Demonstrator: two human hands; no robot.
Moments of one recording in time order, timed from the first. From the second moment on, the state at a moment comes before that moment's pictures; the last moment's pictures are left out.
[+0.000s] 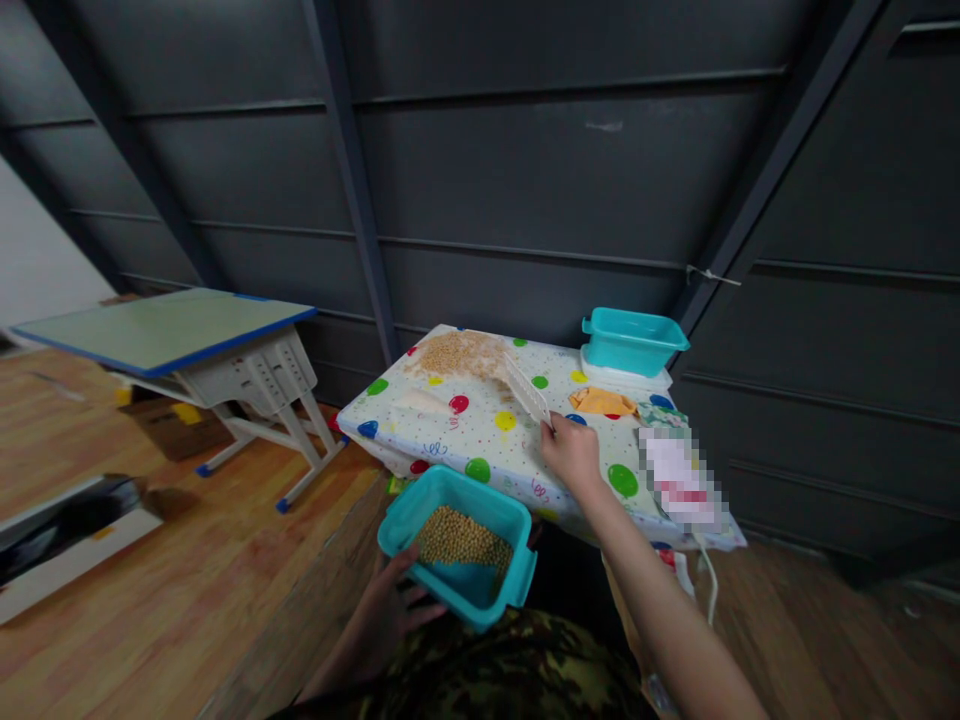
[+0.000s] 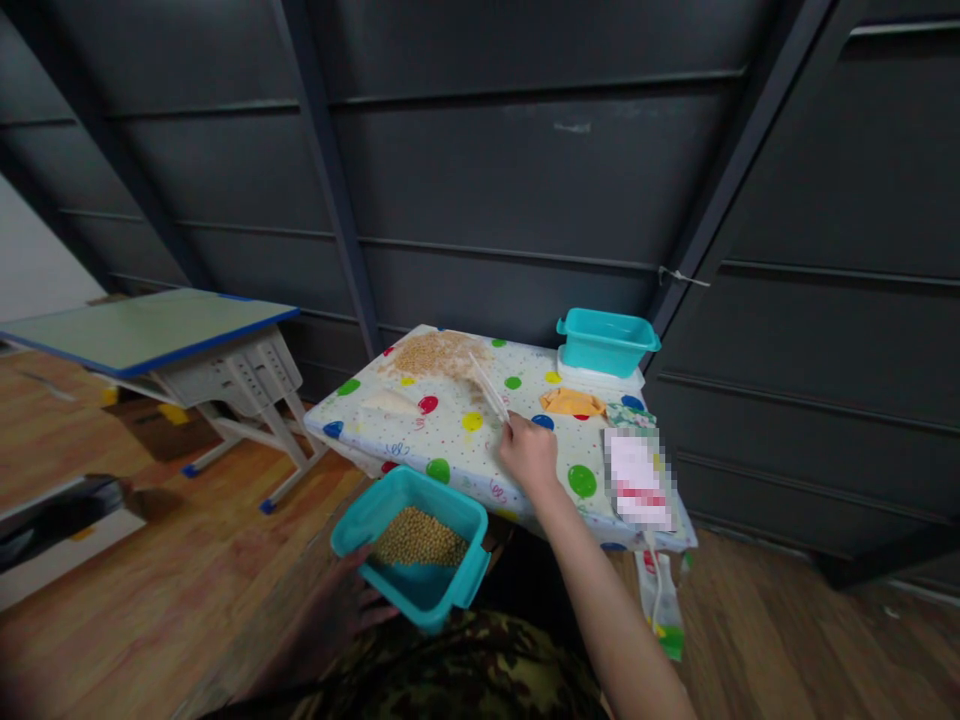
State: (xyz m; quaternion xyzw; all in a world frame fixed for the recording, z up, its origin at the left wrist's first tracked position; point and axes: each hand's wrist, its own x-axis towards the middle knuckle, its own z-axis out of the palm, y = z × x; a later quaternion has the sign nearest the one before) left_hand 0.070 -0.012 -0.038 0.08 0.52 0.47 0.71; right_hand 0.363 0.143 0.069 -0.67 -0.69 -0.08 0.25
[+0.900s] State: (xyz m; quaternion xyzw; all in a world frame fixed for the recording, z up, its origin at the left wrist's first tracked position) left_hand 0.073 -0.015 -0.039 0.14 0.55 0.45 0.69; right_hand 0.376 0.144 0.080 -0.76 -0.60 -0.04 0.24
